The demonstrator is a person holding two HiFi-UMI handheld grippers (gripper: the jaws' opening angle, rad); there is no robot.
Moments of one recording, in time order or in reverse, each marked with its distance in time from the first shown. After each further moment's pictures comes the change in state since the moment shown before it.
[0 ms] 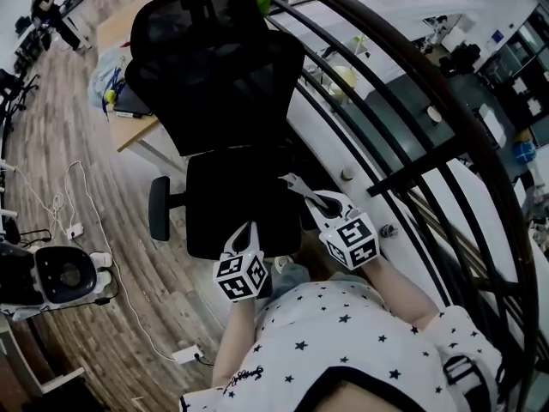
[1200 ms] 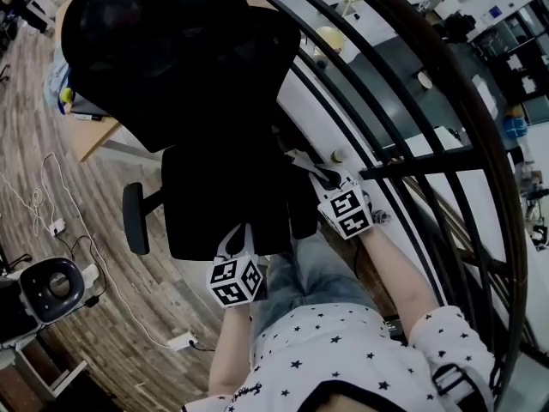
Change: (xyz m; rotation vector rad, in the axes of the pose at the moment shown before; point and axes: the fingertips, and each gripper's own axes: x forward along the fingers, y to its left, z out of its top) left arm 0.078 0.006 -0.019 -0.039 0.153 -0.007; right arm 0.090 -0.126 -0.070 -0.094 0.232 -0.088
